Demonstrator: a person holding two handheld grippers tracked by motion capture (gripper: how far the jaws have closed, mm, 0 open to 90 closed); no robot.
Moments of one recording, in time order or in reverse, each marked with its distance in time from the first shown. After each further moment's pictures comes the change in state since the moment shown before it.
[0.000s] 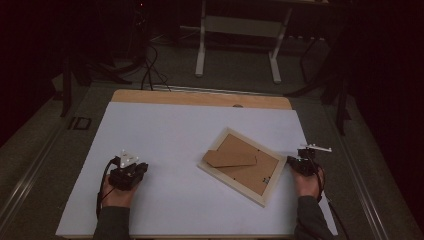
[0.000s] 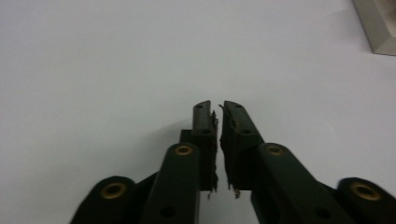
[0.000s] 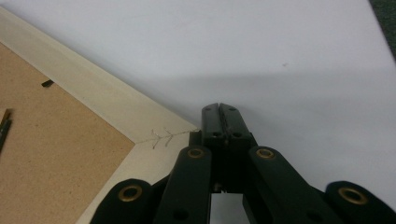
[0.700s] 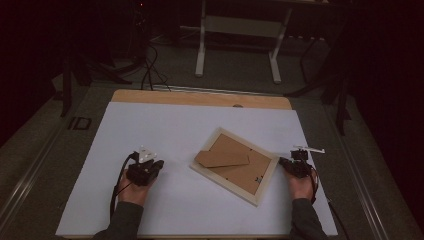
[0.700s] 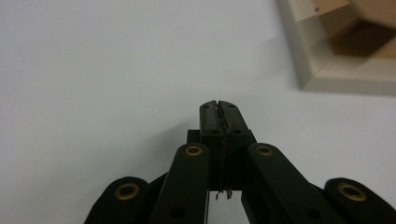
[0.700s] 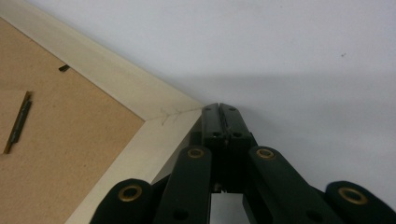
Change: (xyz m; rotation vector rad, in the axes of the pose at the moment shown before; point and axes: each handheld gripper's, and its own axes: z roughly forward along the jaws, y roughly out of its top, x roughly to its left) left arm -0.036 0.028 0.024 0.004 -0.082 0.046; right arm 0.022 -0.007 0.000 0.006 0.058 -0.013
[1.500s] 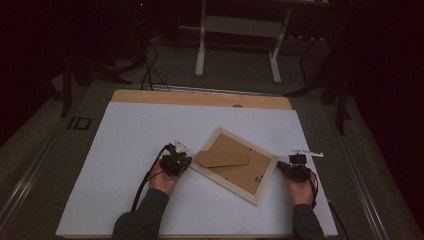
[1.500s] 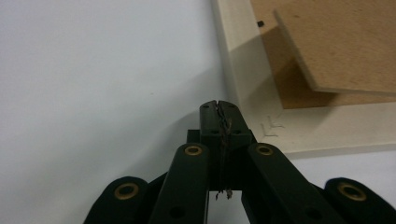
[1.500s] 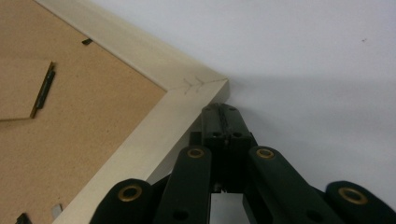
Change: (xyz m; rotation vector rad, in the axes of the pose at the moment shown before) left arm -0.045 0.035 0.064 0.082 -0.091 0.084; right arm 0.008 -0.011 -0.008 0.009 0.025 -0.048
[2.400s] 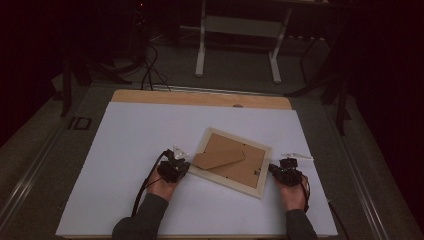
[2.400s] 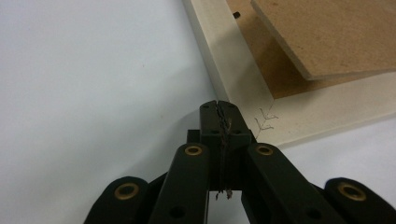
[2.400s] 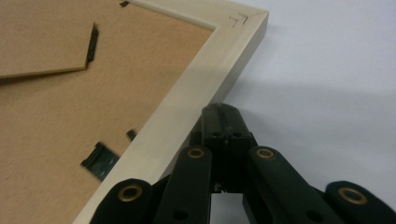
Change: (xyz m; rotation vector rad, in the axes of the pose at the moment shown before) left arm -0.009 -0.014 -0.012 0.011 0.025 -0.001; right arm 0.030 -0.011 0.000 -0.012 0.031 -0.062
